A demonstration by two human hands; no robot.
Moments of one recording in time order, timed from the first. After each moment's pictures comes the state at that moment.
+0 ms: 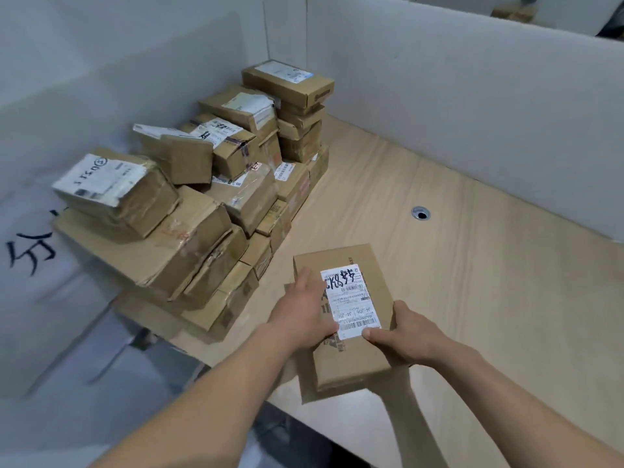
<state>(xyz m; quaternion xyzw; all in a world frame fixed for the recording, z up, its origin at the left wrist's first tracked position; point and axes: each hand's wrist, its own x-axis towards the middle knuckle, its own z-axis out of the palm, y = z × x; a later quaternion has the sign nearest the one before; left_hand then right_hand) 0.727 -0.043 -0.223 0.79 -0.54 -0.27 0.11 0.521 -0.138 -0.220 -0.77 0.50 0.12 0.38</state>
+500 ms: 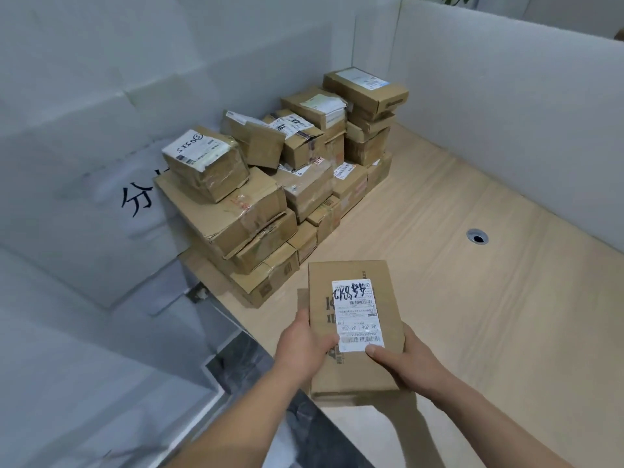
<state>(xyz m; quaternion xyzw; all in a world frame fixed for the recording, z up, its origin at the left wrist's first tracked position) 0.674 0.040 -0.230 0.86 -0.20 -0.33 0.34 0.509 -0.112 -0.252 -0.71 0.34 0.04 0.62</state>
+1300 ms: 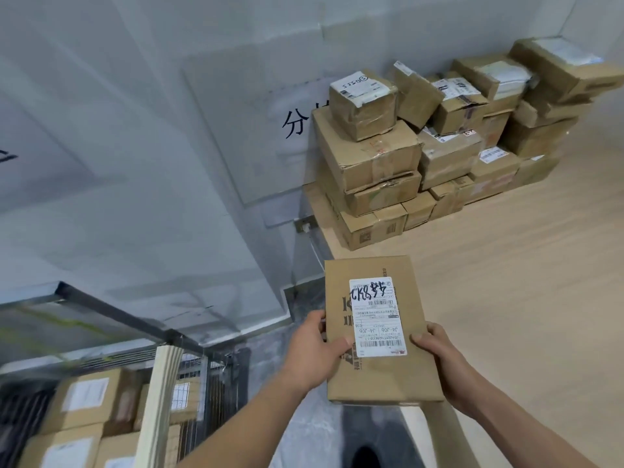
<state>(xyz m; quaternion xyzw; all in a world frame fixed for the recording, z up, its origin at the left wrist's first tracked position) 0.578 0.174 -0.228 0.80 0.06 -0.26 0.53 0.516 -0.059 -0.274 -0.57 0.28 0.15 0.76</state>
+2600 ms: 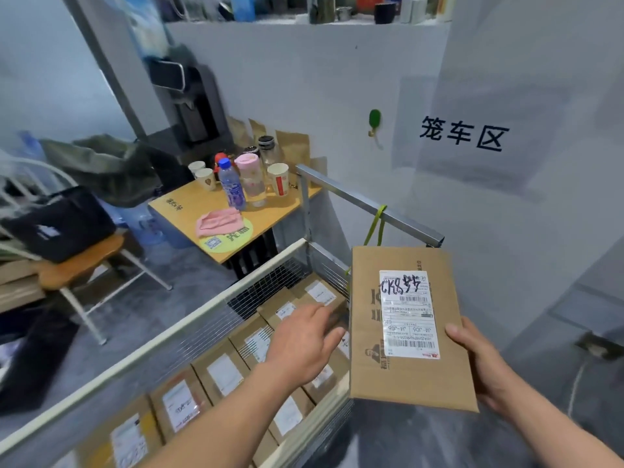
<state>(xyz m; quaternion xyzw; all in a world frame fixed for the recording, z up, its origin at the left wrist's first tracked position) 0.367 0.573 -0.154 0.96 0.24 0.00 0.17 0.566 0.345 -0.196 -0.61 -0.10 0.40 0.68</state>
